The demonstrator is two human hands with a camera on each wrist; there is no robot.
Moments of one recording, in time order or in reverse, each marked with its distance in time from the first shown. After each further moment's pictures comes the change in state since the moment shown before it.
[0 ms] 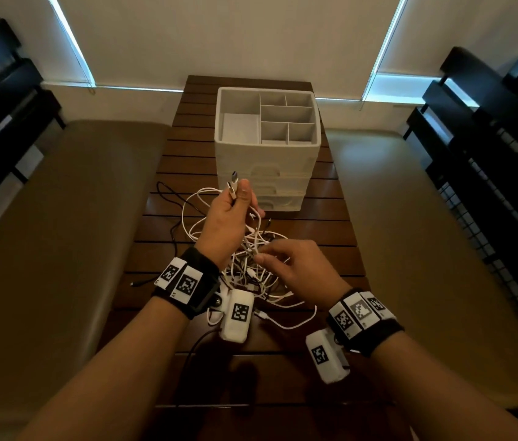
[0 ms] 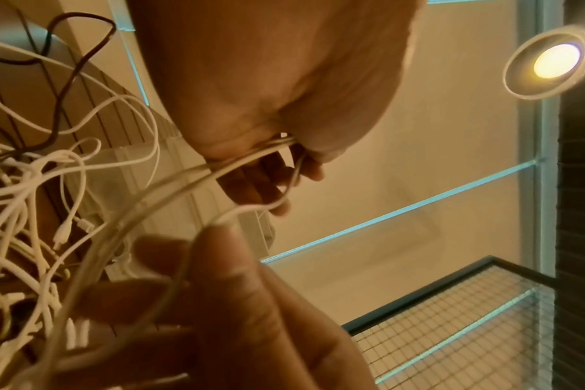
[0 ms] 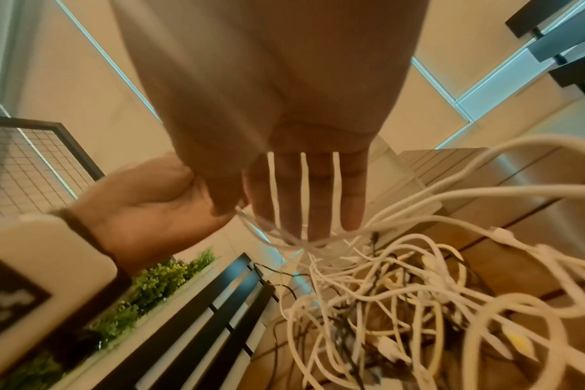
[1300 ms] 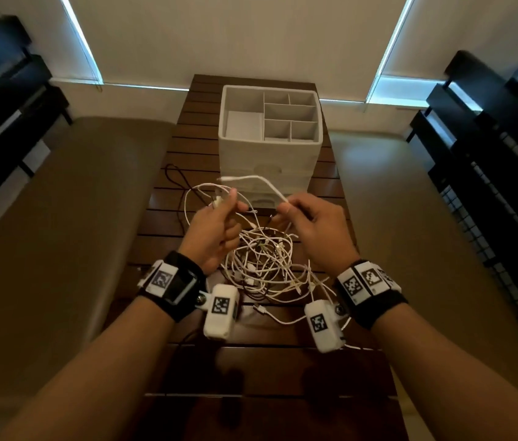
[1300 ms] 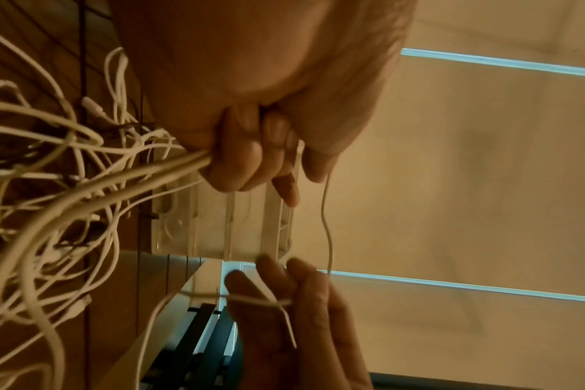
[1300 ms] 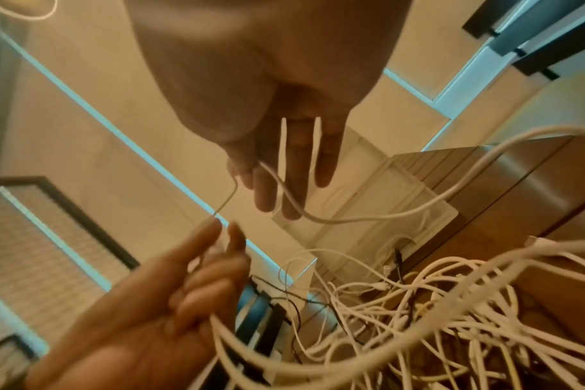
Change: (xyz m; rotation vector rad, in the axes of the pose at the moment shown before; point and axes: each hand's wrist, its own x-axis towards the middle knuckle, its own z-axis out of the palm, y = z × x) left_hand -0.011 -0.014 -0.024 -0.368 0.039 -0.321; right_hand 0.018 -0.015 -0.034 0.147 0.351 -0.084
